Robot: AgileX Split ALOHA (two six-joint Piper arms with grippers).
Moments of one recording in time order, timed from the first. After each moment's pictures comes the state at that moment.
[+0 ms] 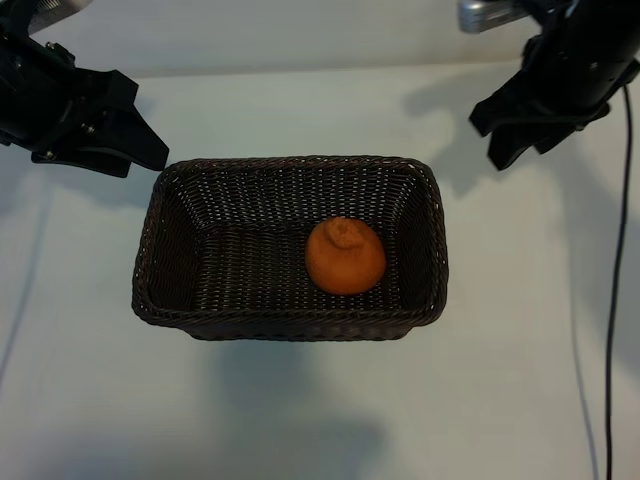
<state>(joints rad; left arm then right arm) -0.04 1.59 -1.32 -0.58 1.18 0.31 0.13 1.80 -1.55 0.19 1.22 -0.23</state>
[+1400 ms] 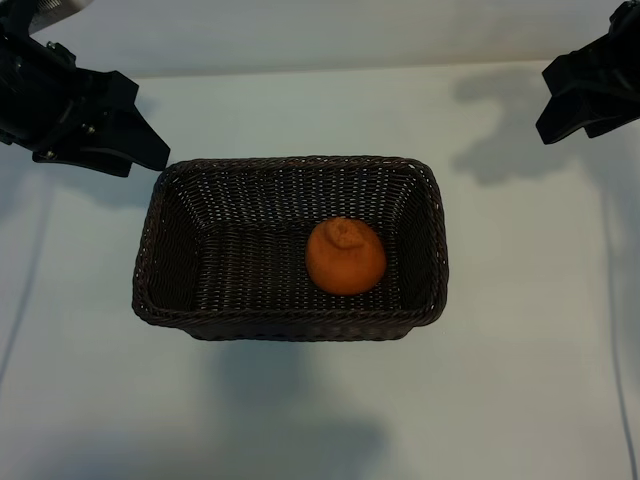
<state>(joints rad) -0.04 1.59 -1.32 -0.58 1.18 0.33 -0.01 1.61 -1.44 0.38 1.22 -0.27</state>
